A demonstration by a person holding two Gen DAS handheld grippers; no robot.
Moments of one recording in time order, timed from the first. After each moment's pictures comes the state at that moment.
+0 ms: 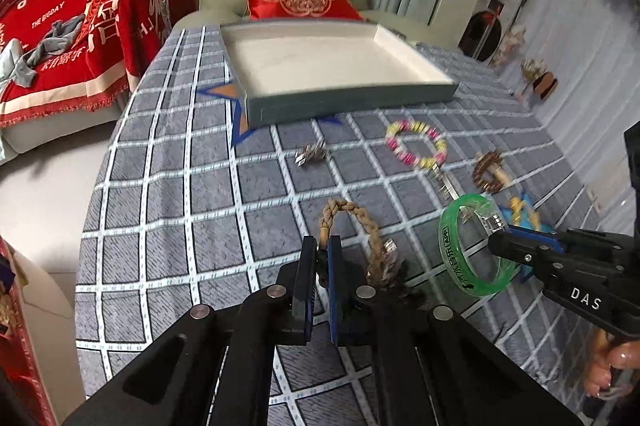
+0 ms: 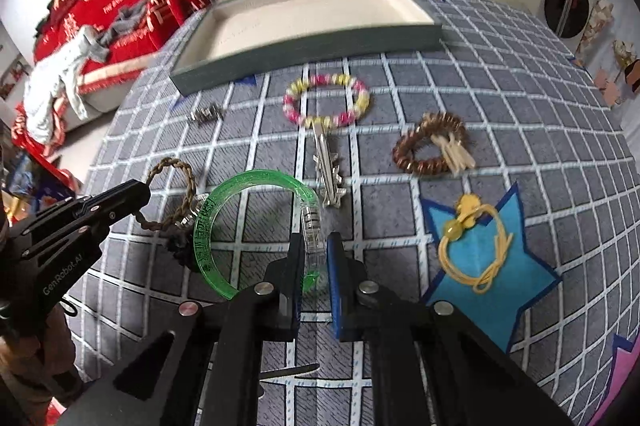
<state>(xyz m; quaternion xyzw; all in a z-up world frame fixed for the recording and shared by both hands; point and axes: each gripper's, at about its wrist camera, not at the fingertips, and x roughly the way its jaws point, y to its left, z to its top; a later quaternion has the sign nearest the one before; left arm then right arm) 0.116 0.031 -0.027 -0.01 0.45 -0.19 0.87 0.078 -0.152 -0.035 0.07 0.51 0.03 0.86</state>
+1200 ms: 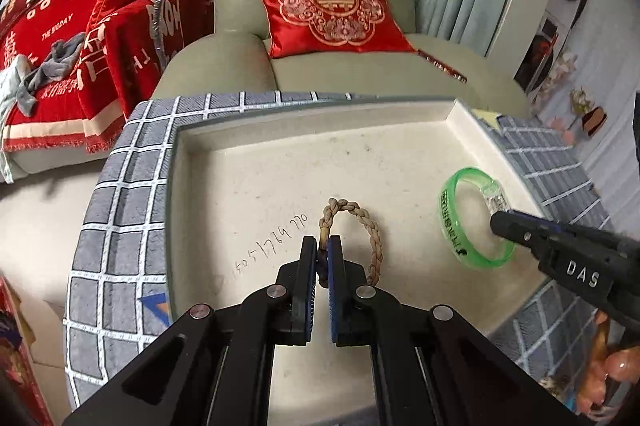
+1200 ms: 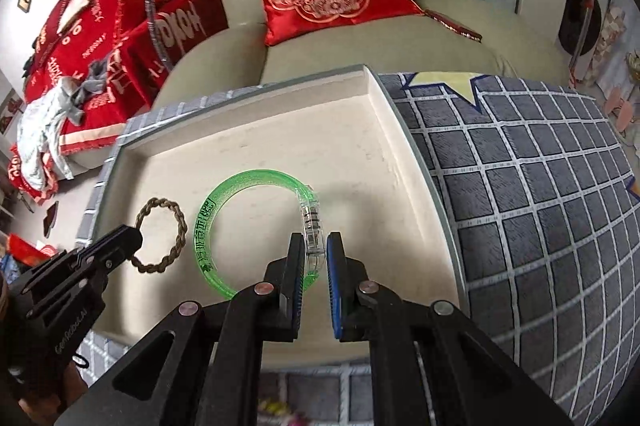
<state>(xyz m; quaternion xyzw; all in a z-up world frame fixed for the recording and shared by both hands) 0.327 -0.037 -0.038 0.00 0.45 -0.11 0.88 0.323 -0.220 -0.033 0.09 0.49 0.02 0.87</state>
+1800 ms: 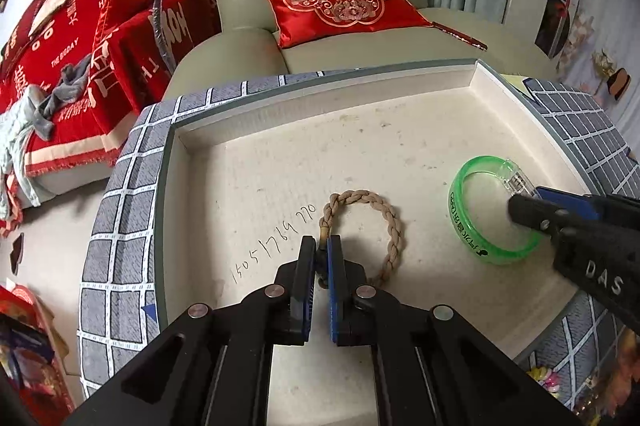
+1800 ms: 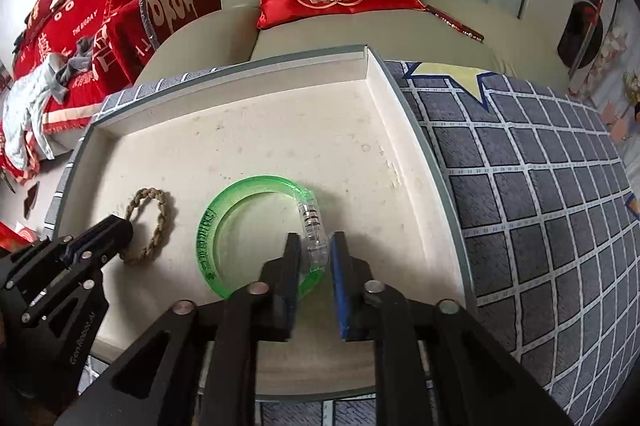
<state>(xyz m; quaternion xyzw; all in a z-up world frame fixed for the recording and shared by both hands) 0.331 -0.057 -0.053 0.06 0.46 -0.07 0.88 0.336 -0.214 -0.048 0.05 0.50 0.01 0.86</state>
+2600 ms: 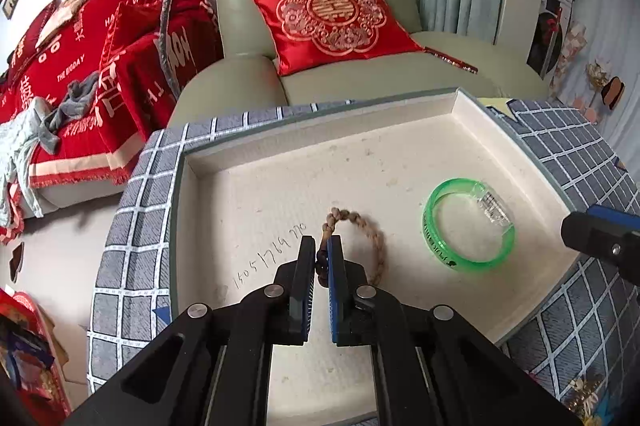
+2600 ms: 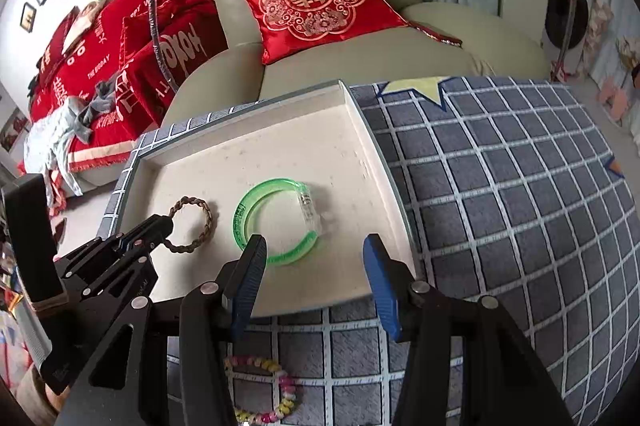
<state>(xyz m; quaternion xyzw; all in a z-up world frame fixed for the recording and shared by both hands) 0.314 -0.061 -0.029 0.07 0.42 -0.08 0.90 0.284 -0.239 -0.003 0.12 0.46 0.02 0.88</state>
